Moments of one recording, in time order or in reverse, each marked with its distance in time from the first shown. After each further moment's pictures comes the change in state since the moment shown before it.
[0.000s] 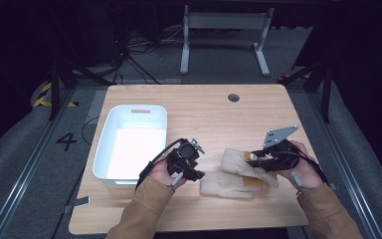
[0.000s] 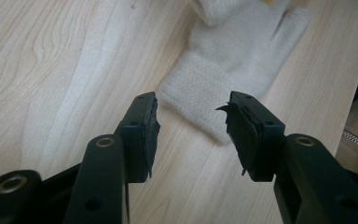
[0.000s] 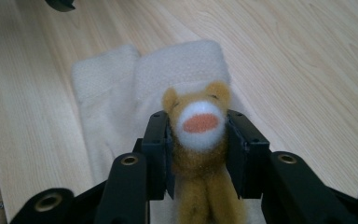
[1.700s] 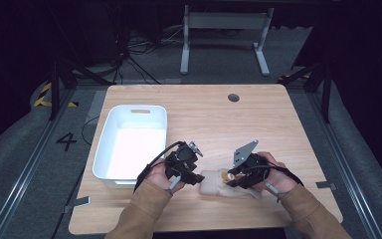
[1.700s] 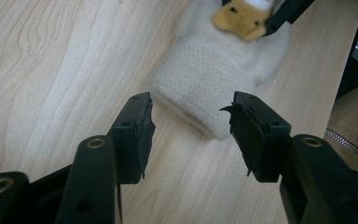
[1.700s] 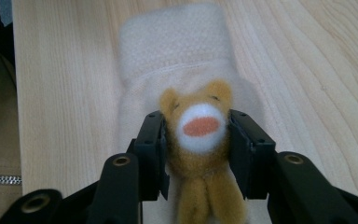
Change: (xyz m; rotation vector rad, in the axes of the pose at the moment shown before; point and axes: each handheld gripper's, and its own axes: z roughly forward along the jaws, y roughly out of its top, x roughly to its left) left arm -0.005 -0.008 -0.003 -0.015 -0.025 0.000; right arm 0.034 0.015 0.069 0.139 0.200 -0.183
